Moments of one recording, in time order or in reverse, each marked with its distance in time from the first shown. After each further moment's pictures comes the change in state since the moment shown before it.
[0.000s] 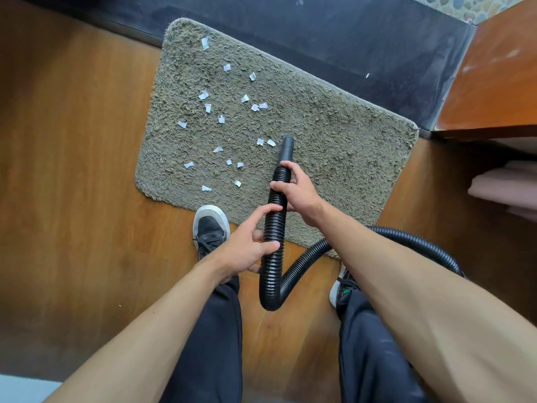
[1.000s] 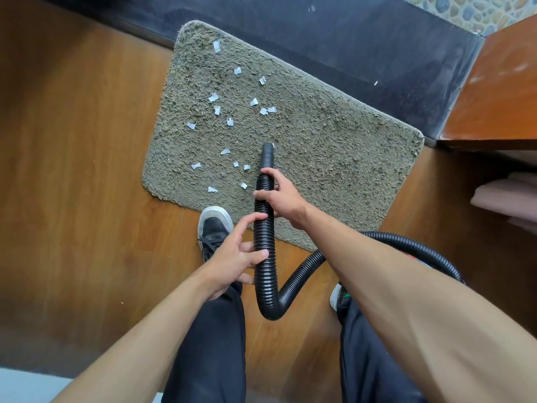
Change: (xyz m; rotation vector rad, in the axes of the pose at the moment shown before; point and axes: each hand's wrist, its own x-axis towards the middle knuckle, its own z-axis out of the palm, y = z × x) left_hand -0.023 -0.014 -0.020 -0.183 0.061 -0.028; right_hand 0.002 -0.011 0.040 -0.140 -0.121 0.043
